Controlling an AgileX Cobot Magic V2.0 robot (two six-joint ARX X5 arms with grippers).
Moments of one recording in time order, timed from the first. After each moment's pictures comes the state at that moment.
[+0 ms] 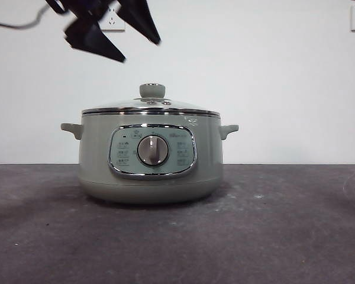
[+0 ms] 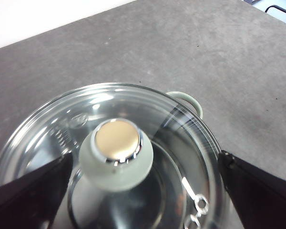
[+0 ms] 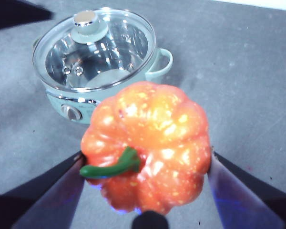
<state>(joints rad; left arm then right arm) -0.41 1.56 1.37 -0.36 0.31 0.10 0.38 0.73 1.05 -0.88 -0.11 0.00</state>
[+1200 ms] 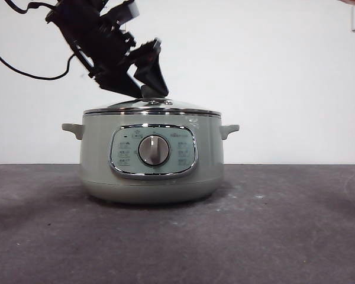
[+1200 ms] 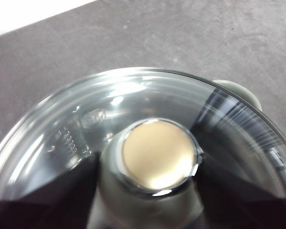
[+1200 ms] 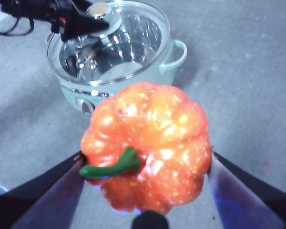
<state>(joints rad) -0.42 1.74 1.37 -0.19 0.26 0.11 0.38 0.74 1.05 -0.90 -0.16 0.02</state>
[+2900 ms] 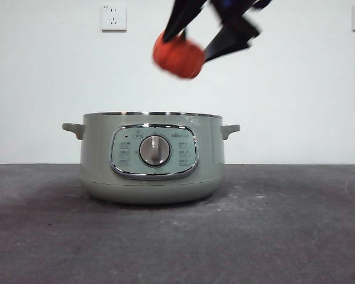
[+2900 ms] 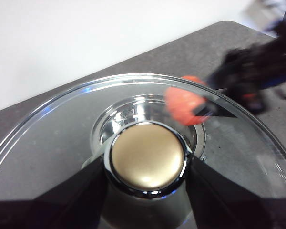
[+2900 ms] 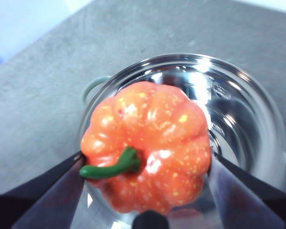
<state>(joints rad) -0.43 0.90 1.37 -0.84 0.09 0.10 0.55 1.62 1.43 -0.39 -0.26 0.01</state>
